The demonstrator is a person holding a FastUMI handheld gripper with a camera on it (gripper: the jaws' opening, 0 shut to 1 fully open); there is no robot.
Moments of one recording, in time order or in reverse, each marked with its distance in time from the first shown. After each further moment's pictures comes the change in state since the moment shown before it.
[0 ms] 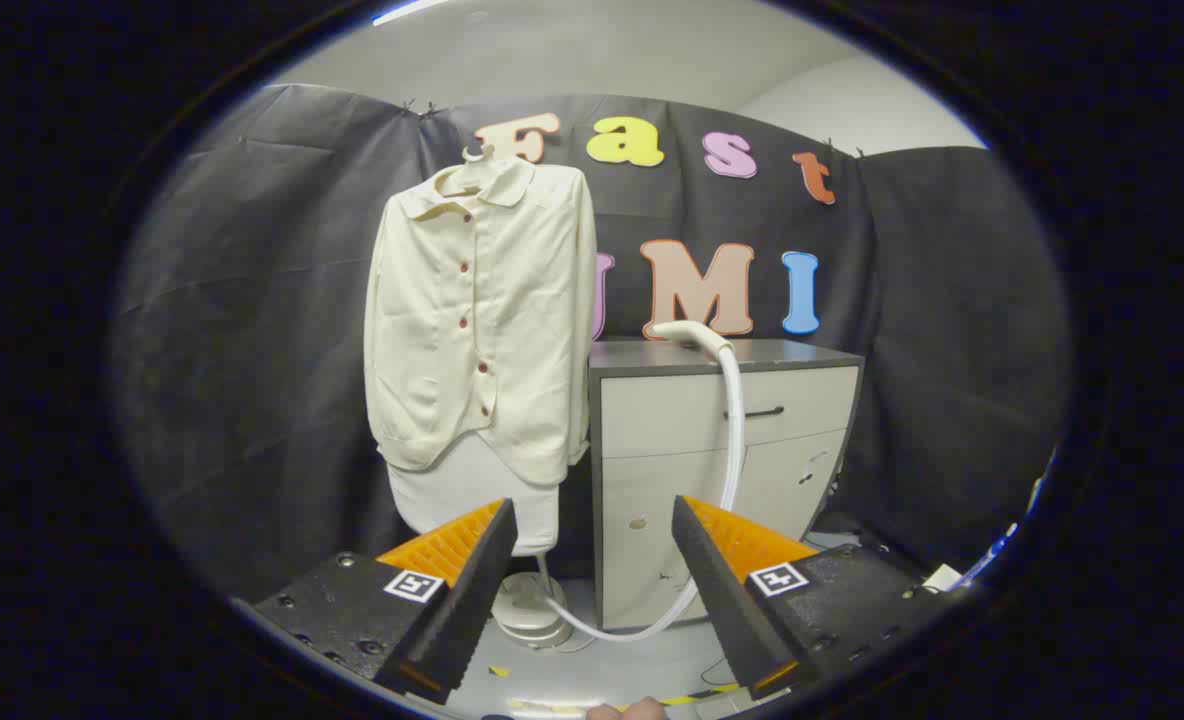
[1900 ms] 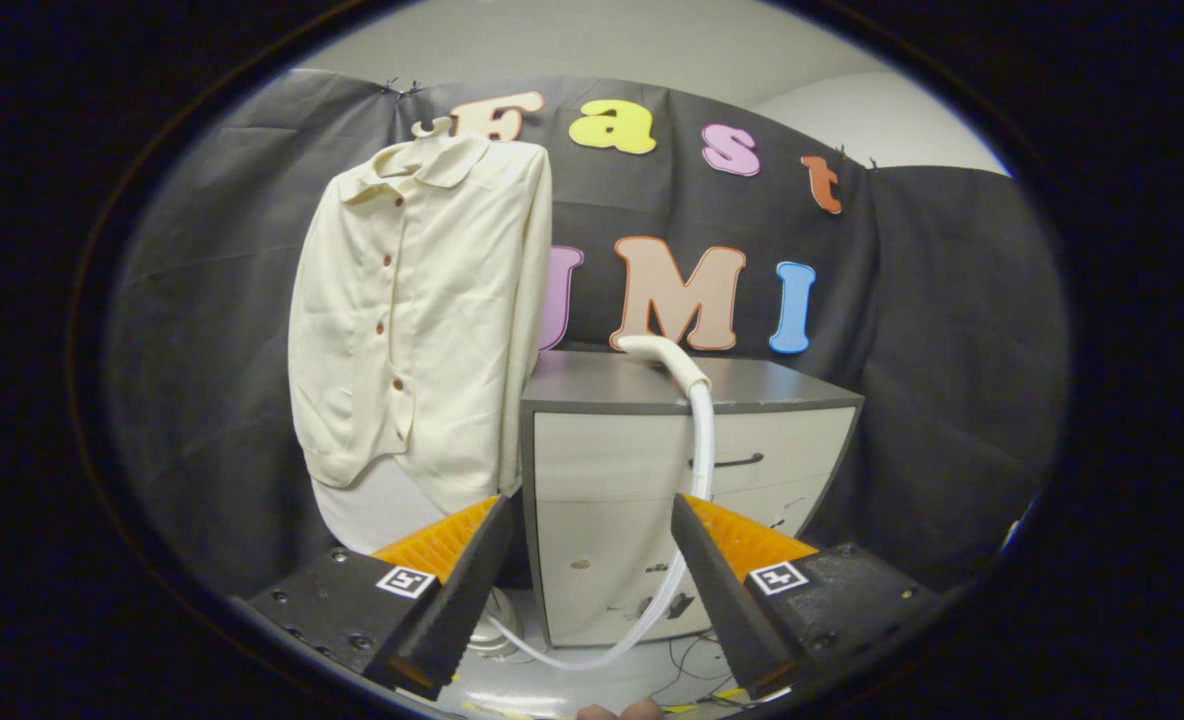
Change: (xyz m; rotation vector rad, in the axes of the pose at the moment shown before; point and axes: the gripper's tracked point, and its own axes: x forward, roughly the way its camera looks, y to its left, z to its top) arm 0.124 -0.070 0.056 -0.080 -0.003 -0.055
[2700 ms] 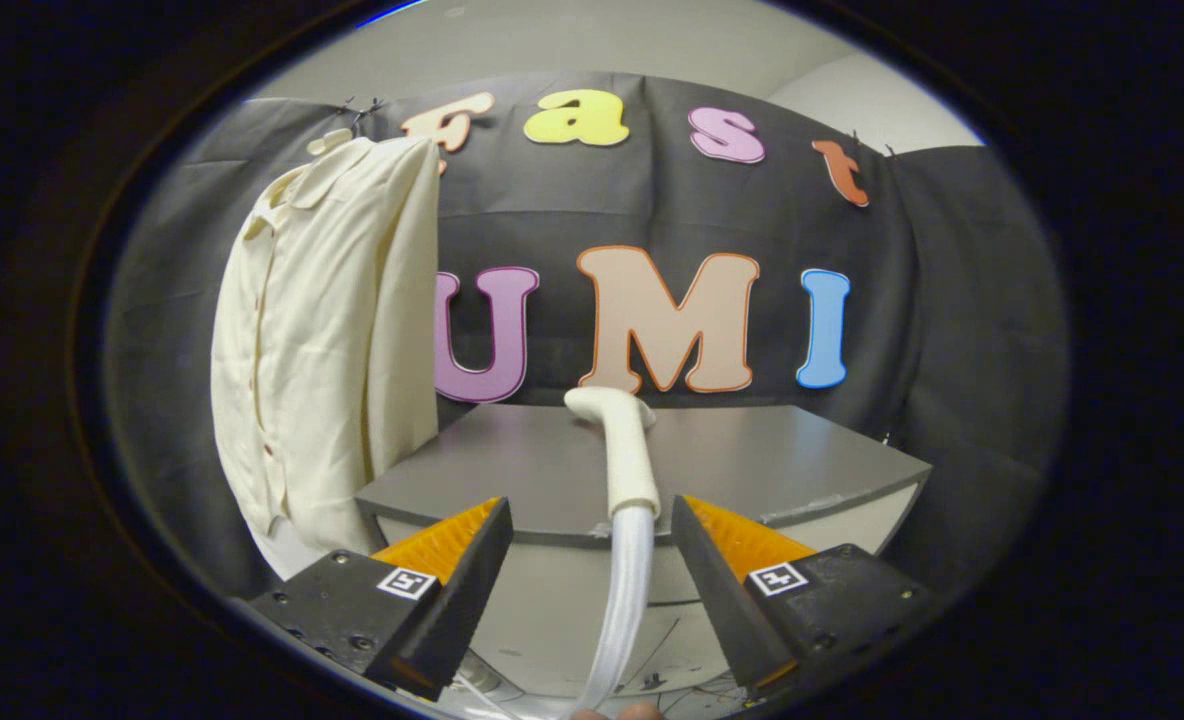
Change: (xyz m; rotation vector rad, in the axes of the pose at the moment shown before) arm 0.188 -0.093 0.055 0.031 -0.070 0.088
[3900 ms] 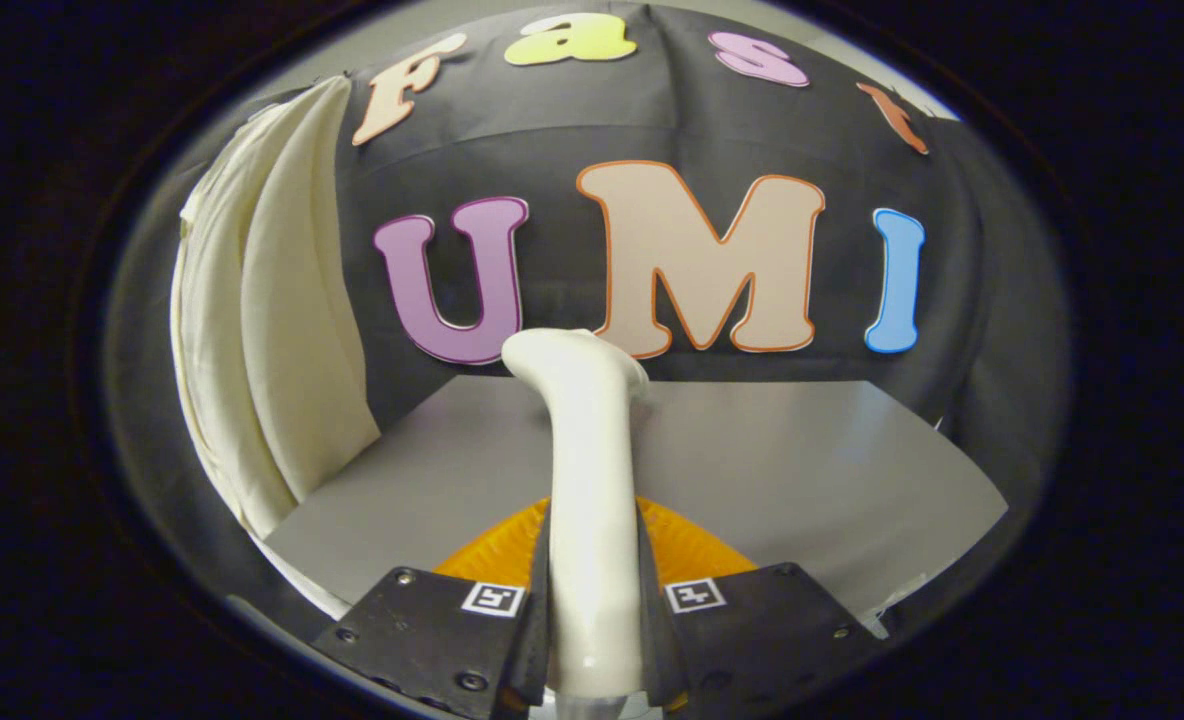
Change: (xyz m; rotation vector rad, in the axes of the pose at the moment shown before) arm 0.100 -0.004 -0.011 0.038 0.206 0.130
